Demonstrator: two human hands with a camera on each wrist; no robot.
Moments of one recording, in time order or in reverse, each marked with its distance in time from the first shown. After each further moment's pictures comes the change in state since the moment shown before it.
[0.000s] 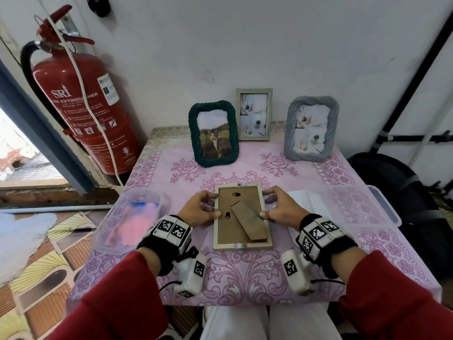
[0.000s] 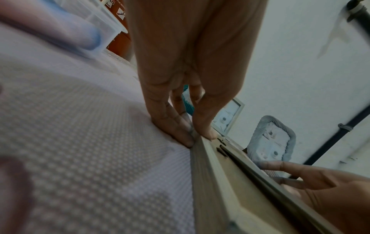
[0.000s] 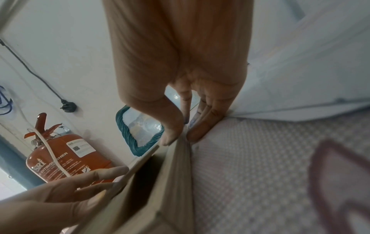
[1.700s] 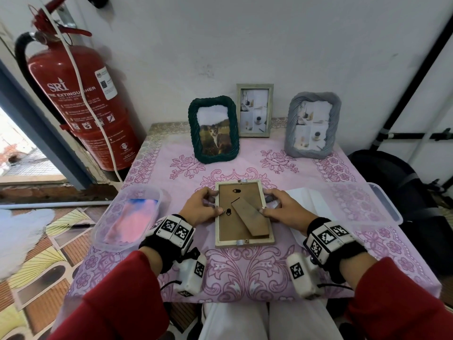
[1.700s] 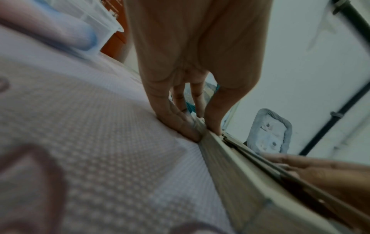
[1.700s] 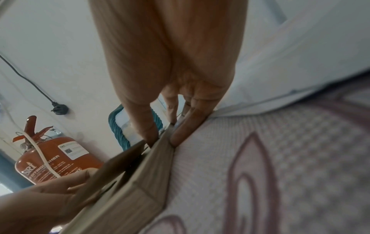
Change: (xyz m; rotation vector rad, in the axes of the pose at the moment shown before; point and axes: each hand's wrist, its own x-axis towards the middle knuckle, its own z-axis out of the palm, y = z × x) left_hand -0.002 0.005 0.010 -0.029 0.033 0.006; right_hand -0.012 0.004 -0.001 0.122 -0.065 -0.020
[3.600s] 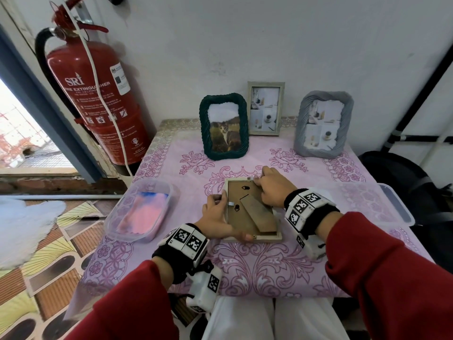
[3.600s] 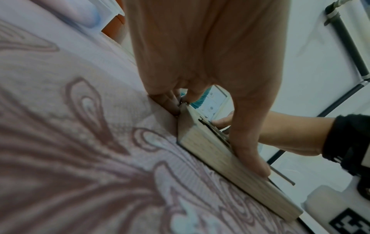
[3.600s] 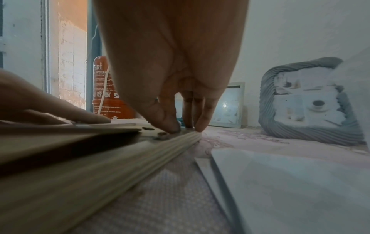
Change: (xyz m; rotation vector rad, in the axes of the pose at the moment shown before) left_hand -0.025 -0.008 0.016 0.496 -0.095 -0.072; right_hand 0.044 -0.048 0.015 -1.078 -0.089 -0.197
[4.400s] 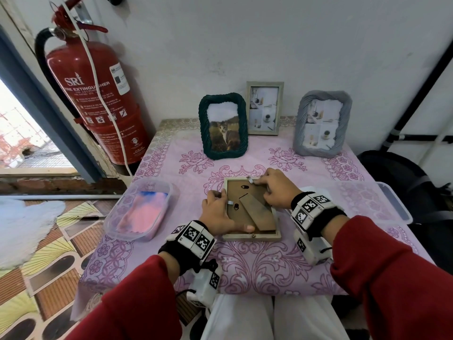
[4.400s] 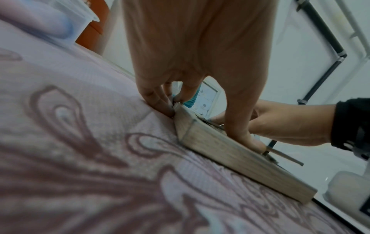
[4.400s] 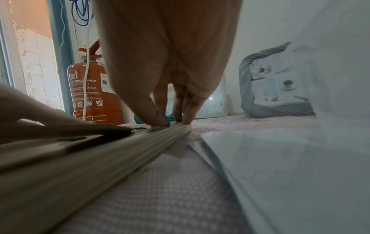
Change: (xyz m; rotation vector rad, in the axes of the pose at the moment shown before) left_hand -0.001 0.009 0.000 0.089 0.098 0.015; right_hand -0.007 0.012 0.008 0.263 0.082 -0.009
